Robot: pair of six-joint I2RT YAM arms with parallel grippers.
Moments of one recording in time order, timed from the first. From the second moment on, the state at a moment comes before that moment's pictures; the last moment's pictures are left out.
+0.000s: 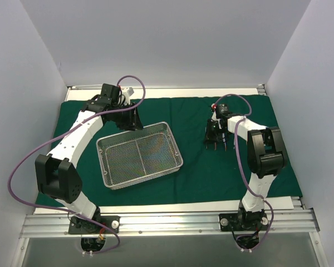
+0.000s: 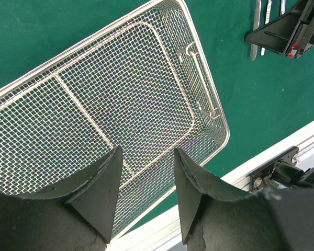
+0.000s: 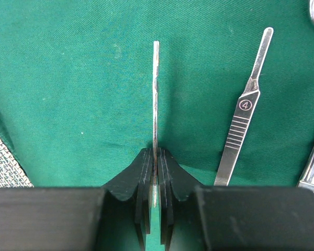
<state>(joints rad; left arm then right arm) -0.31 1.62 1.49 -0.81 0.36 -0.36 0.17 1.89 1.17 -0.43 -0.22 0.31</state>
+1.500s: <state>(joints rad) -0.24 1.62 1.45 -0.75 0.42 -0.39 0.16 1.83 1.36 -0.59 -0.09 0.27</state>
